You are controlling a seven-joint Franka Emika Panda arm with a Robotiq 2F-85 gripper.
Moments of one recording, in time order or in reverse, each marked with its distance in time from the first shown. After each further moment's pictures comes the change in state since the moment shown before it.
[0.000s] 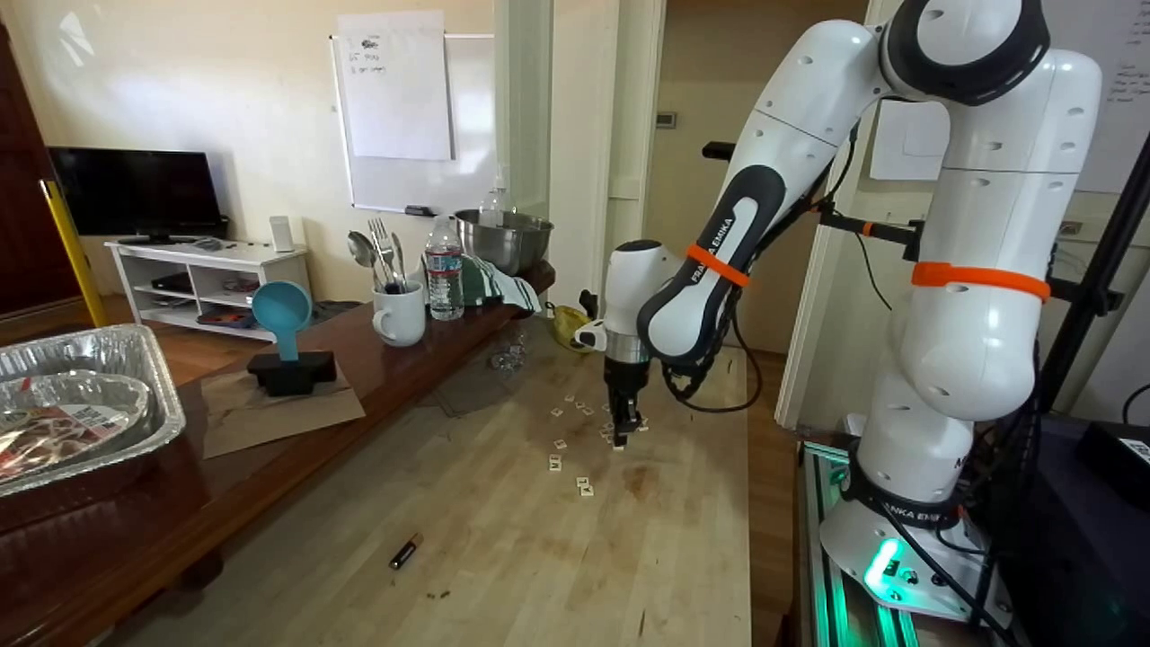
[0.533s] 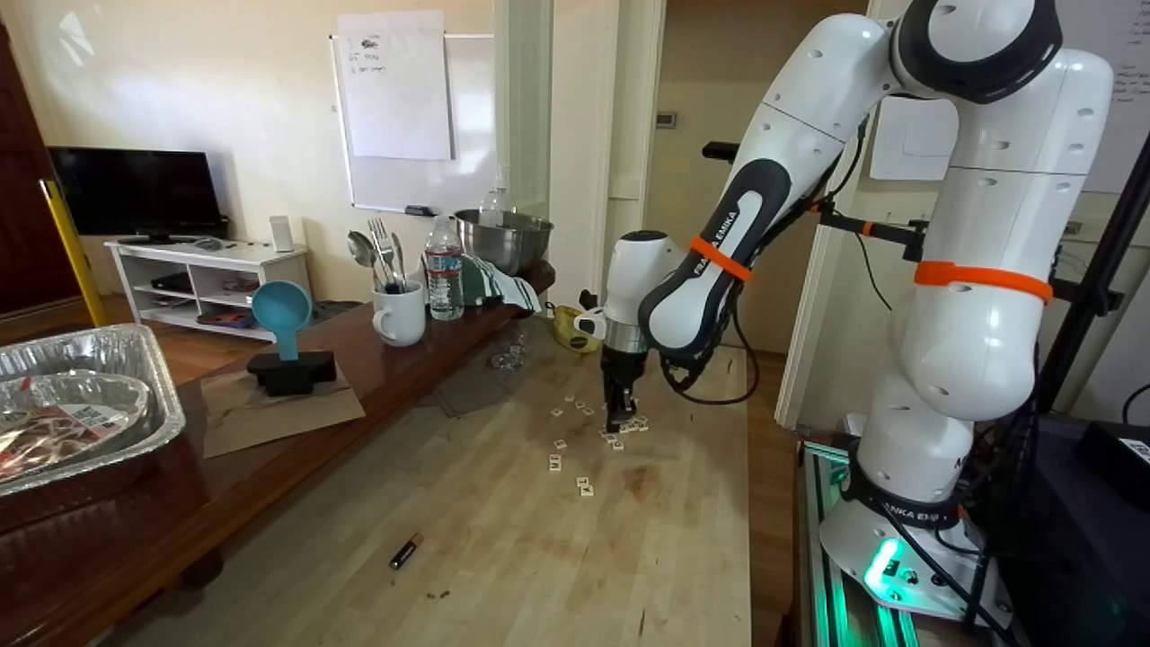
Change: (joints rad) arm 0.000 -0.028 -0.015 -0.001 -0.005 0.038 -0.016
